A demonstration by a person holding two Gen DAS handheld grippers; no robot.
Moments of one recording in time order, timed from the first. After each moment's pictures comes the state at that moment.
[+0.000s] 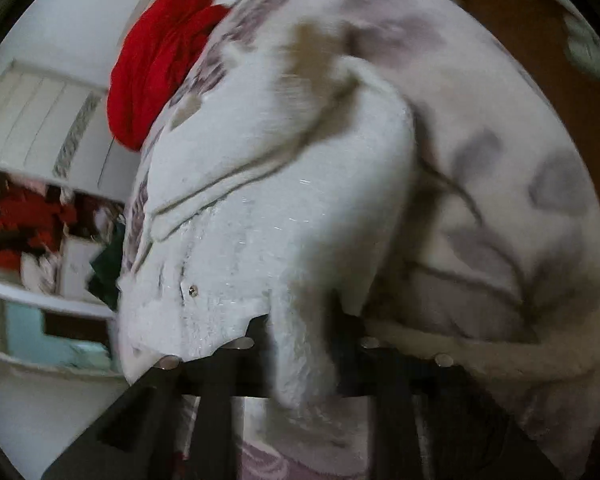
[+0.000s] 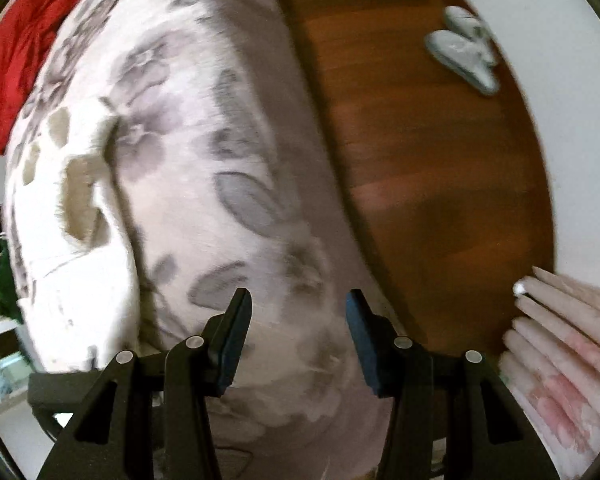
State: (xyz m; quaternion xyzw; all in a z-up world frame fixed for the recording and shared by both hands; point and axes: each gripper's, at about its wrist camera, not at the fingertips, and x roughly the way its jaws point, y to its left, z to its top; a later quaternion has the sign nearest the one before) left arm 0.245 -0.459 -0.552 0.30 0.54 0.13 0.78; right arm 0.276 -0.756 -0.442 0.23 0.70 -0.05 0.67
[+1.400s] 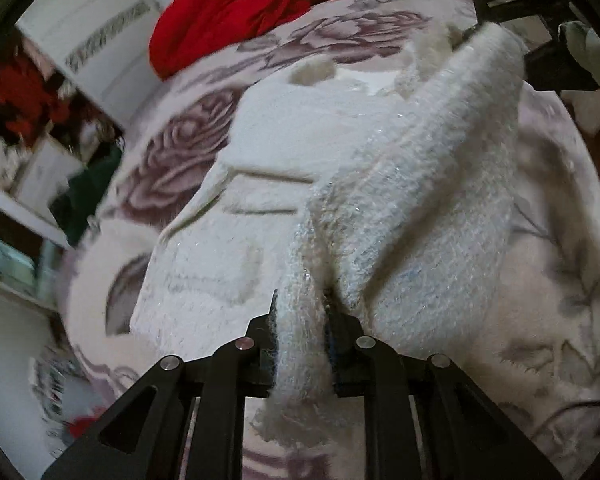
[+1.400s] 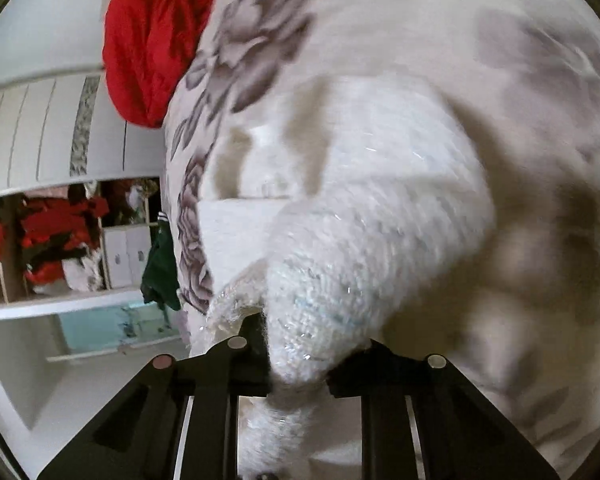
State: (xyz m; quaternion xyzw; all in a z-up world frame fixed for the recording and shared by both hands) left arm 0.275 -0.253 -0.479 0.09 0.54 0.14 0.83; right arm 0.526 -0.467 -0.443 0.38 0.63 0.21 0.64
